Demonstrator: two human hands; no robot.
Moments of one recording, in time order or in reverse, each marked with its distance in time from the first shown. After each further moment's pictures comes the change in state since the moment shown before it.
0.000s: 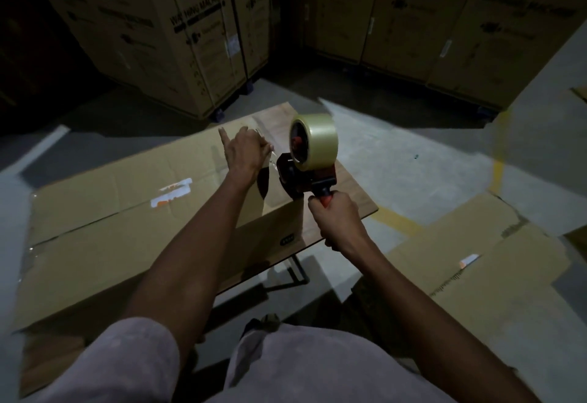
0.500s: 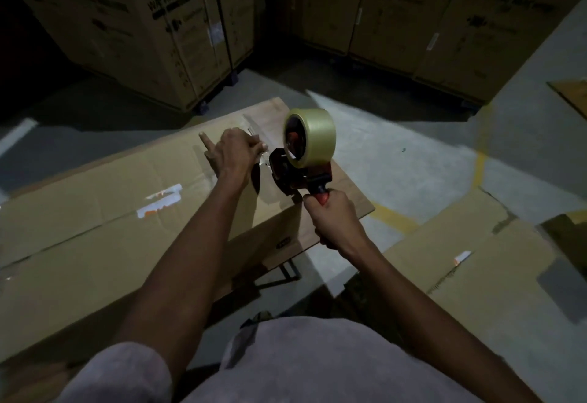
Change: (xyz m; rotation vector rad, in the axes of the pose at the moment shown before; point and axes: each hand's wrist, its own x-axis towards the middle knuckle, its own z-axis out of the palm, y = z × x) left_hand 0.023 -0.016 0.009 -0.119 -0.018 -0.136; right_hand 0.015 -0.015 0.009 0.065 -0.018 0.011
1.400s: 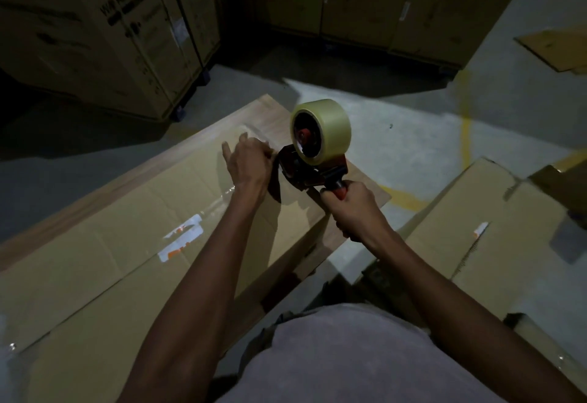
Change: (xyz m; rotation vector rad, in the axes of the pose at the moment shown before) left_hand 0.024 -0.015 0.006 -0.033 -0.090 0.209; right_hand 0.032 -0.015 0.029 -0.015 0.109 0.046
